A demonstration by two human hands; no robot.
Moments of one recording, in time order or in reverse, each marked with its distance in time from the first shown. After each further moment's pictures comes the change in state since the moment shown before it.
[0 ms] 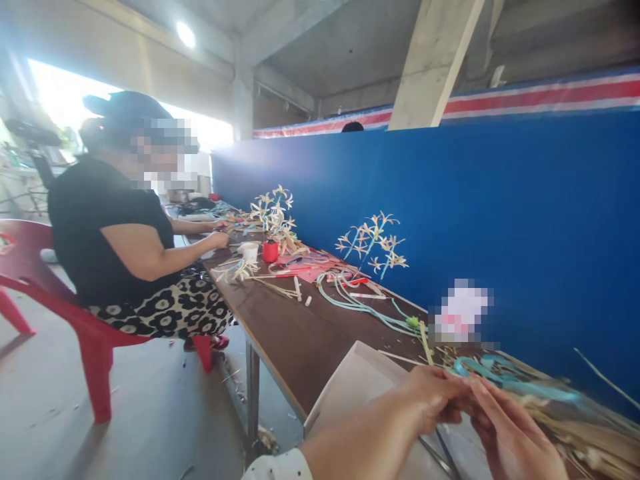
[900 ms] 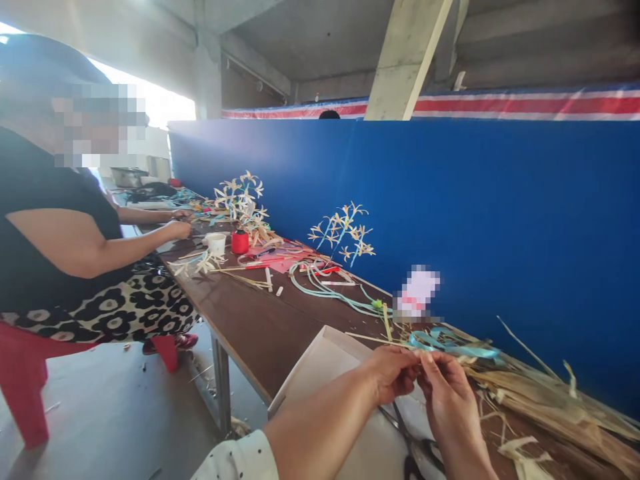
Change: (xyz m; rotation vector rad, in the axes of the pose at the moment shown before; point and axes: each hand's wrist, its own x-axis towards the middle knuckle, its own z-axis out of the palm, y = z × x) left_hand -0.009 0.003 0.004 -0.178 -0.107 -0.137; right_hand -0.005 0.003 0.003 0.077 -0.067 -0.131
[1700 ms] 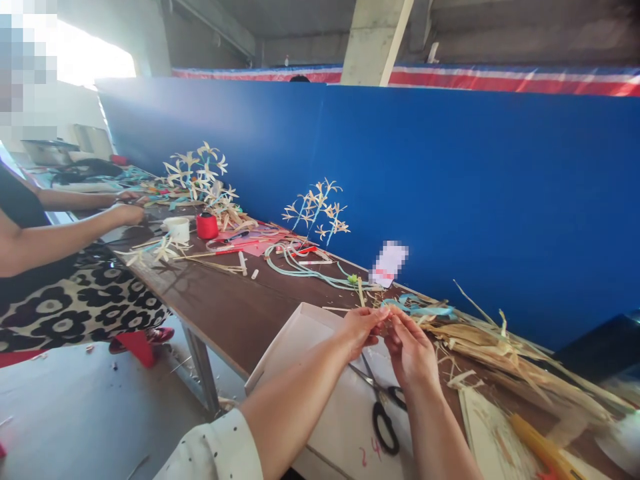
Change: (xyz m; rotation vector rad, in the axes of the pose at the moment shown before) left_hand -0.001 0.002 -0.003 0.234 0.058 0.193; right_hand -0.003 -0.011 0.005 0.131 -0.020 0.083
